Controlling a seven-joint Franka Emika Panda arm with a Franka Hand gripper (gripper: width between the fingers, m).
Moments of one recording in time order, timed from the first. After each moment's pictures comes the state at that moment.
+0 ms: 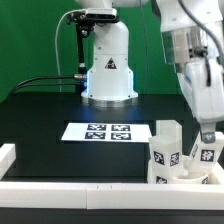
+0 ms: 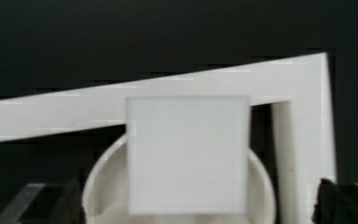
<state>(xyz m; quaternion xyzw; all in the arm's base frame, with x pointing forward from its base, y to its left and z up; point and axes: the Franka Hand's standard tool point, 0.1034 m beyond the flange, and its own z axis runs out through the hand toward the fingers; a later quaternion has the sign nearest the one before) 0.580 0.121 0.098 -0.69 0.71 0.04 0.10</state>
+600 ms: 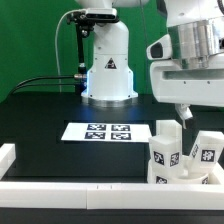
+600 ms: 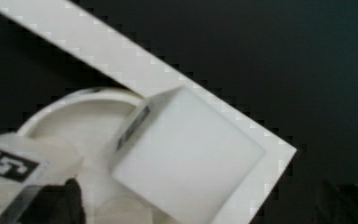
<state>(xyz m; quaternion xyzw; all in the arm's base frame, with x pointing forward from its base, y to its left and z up) 0.581 0.126 0.094 -0.89 0.45 0.00 0.11</state>
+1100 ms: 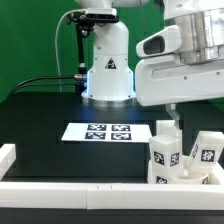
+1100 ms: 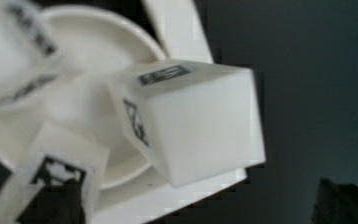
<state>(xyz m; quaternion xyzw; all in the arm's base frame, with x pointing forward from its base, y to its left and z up) 0.584 0.119 0.104 -0.99 0.08 -0.03 0.10</state>
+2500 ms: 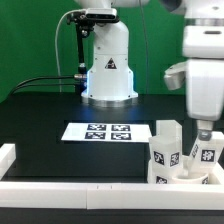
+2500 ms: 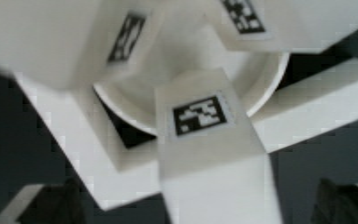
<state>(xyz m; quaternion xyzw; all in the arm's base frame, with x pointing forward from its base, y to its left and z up) 0.579 0.131 0.095 -0.79 -0.61 0.00 -0.01</state>
